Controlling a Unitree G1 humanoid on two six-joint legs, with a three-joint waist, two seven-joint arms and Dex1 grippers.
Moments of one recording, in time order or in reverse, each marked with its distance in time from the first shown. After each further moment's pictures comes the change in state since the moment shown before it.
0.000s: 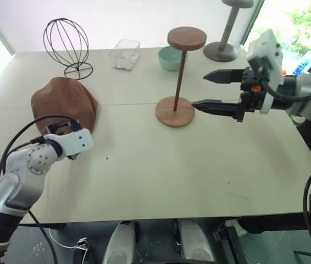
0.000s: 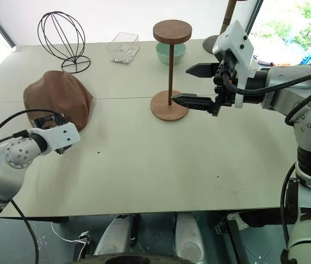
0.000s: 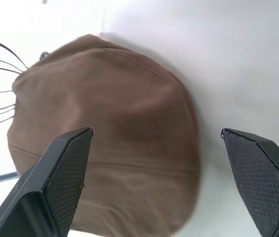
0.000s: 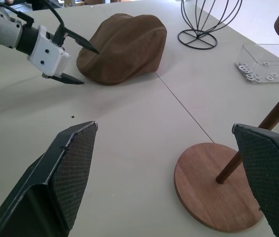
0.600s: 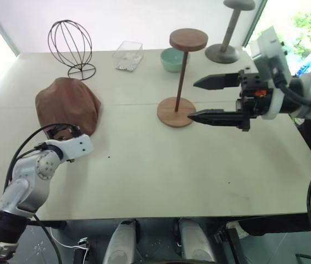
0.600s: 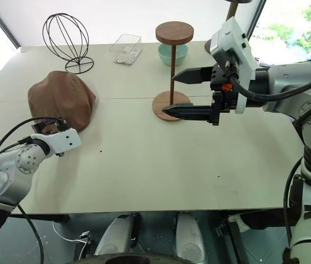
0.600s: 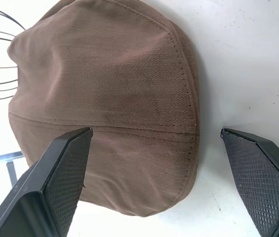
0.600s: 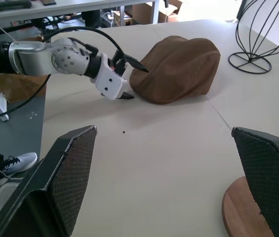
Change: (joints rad) left arm -0.042 -0.082 -0.059 0.187 0.170 -0.086 0.174; right arm -0.040 -0.025 -0.017 -0.047 0.180 0.060 0.032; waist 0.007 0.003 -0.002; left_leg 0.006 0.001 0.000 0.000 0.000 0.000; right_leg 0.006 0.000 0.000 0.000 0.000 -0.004
